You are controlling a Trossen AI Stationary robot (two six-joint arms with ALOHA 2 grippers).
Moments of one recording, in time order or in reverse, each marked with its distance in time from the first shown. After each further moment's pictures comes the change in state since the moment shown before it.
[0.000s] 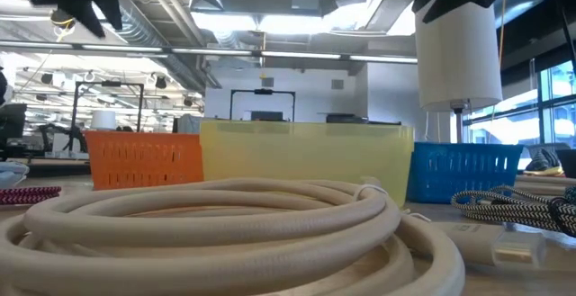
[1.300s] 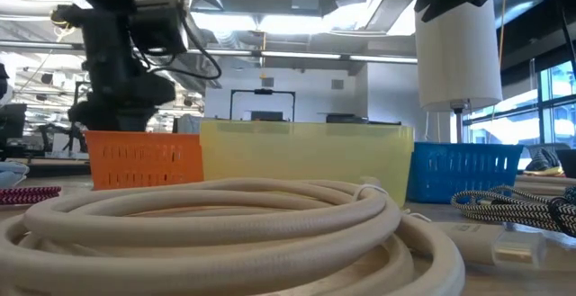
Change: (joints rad) left arm 0.058 0.470 -0.461 0.702 0.296 0.179; right arm 0.000 -0.002 0.000 -0.002 -0.062 -0.188
